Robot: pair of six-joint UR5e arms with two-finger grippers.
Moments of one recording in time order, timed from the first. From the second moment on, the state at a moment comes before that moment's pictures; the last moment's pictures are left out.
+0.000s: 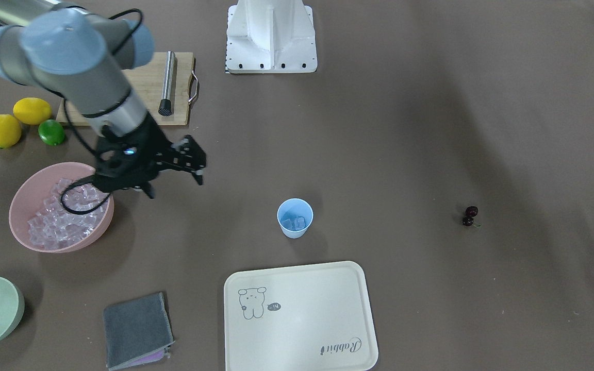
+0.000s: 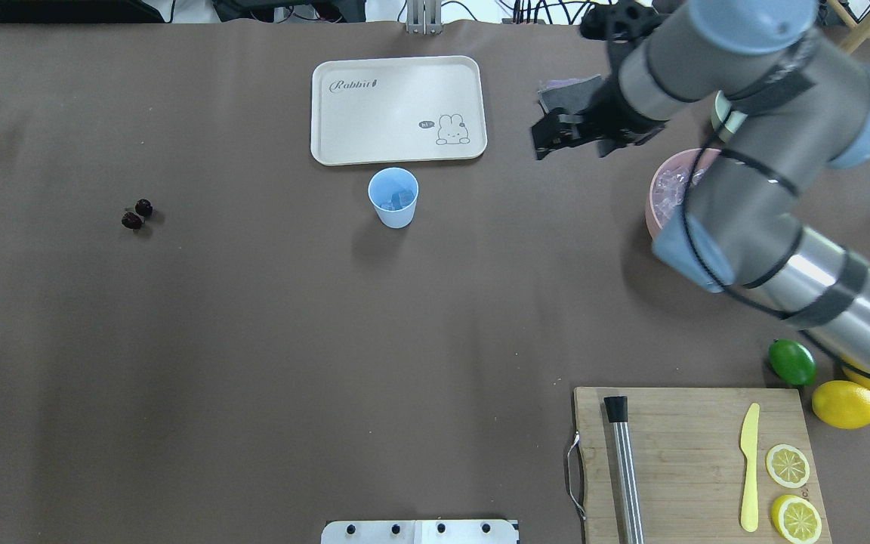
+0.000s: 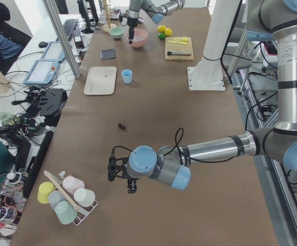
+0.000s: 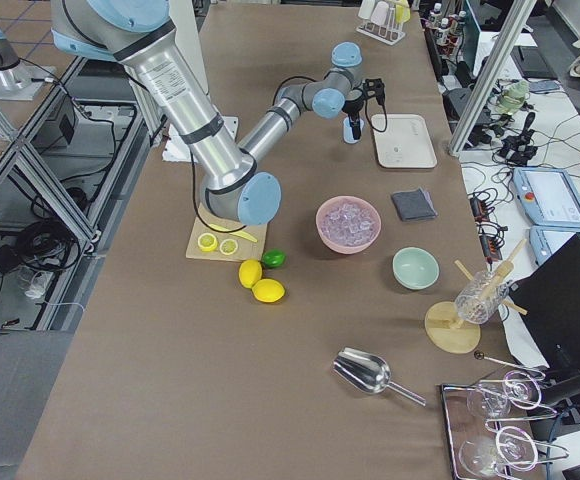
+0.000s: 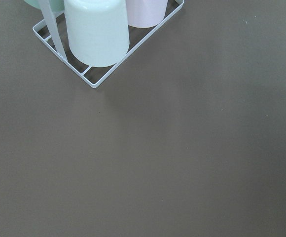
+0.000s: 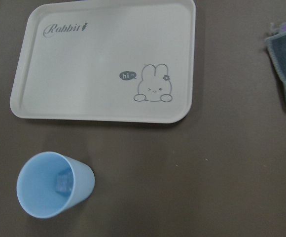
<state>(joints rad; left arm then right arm) -1.59 -1.44 -1.50 -2.19 -2.49 -0.40 0.92 -1.08 1.78 -1.37 2.16 0.85</state>
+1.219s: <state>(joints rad) -1.03 -1.75 -1.48 -2.28 -2.18 -0.81 1.58 -1.72 1.80 -1.36 2.42 -0.19</state>
